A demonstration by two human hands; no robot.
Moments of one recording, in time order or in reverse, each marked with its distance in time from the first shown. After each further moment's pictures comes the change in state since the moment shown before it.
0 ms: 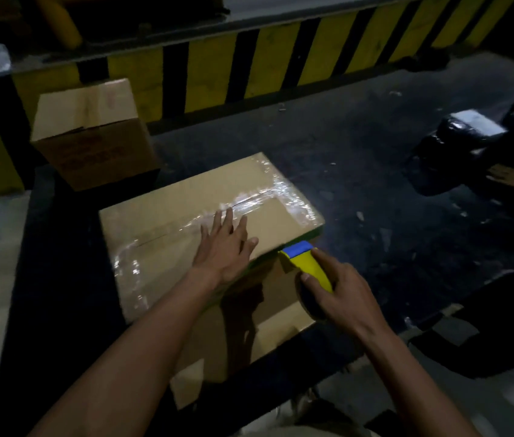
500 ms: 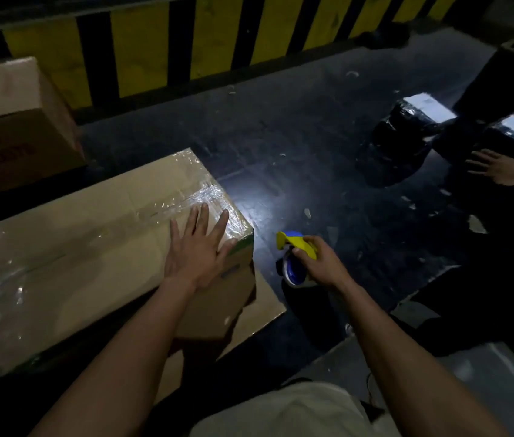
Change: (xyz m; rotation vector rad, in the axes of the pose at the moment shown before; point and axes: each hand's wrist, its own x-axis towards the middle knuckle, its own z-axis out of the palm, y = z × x) left_hand 0.075 0.086 0.058 0.208 0.054 0.026; right_hand 0.132 0.177 -0.036 0.175 -0.115 0.321
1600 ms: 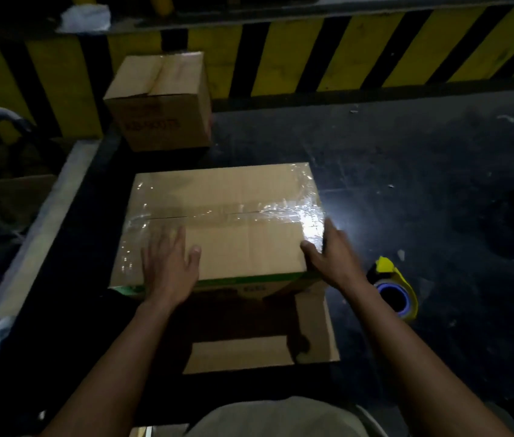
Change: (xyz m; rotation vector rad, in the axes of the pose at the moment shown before) left_hand -0.138 -0.128 -0.004 -0.268 0.276 -0.703; right_hand 0.024 -0.119 0.088 -0.297 -0.167 -0.422
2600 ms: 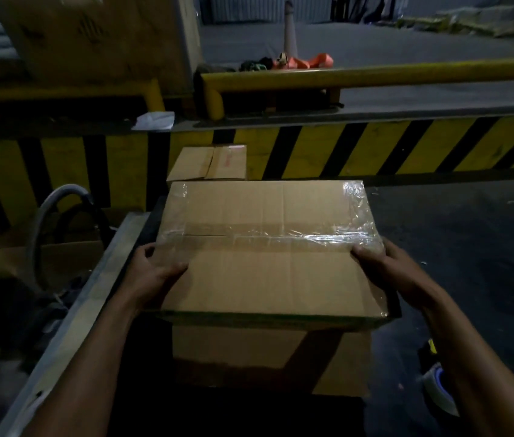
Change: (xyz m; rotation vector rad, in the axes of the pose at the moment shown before) left_hand 0.086 -0.089 -0.165 -0.905 -0.018 -0.295; right_hand 0.011 -0.126 -0.083 0.561 -0.033 -0.094
